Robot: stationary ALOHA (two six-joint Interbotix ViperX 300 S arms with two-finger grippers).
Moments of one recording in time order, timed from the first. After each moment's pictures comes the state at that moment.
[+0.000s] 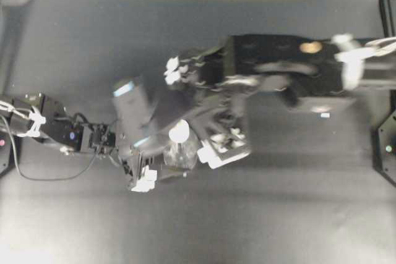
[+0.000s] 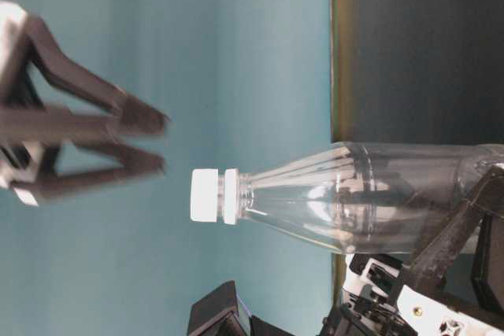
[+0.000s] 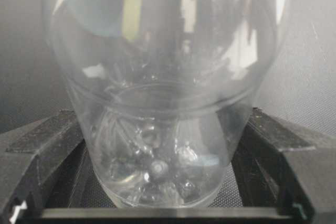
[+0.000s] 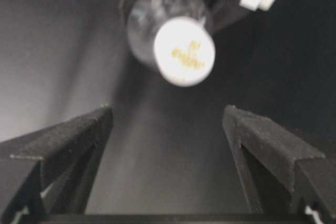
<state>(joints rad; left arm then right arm) -0.03 0.26 0.88 0.05 -0.70 -0.12 0.07 0.14 -0.23 0.06 1.35 -0.35</state>
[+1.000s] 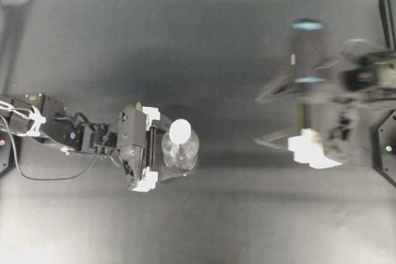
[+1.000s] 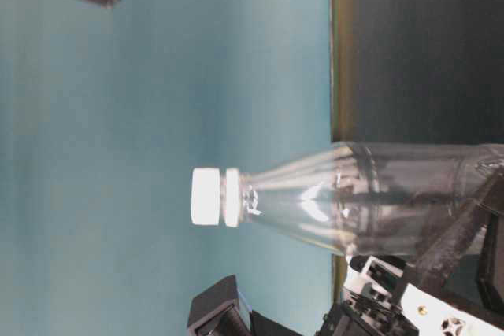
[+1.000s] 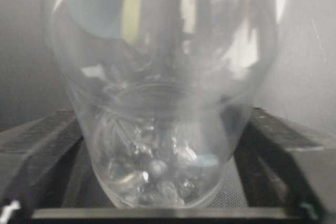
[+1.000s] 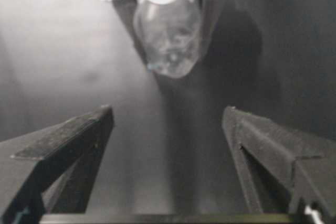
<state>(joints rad) -0.04 0.25 0.87 0.05 -0.68 -0.12 0.08 -0.50 0.52 0.06 0.68 0.11</state>
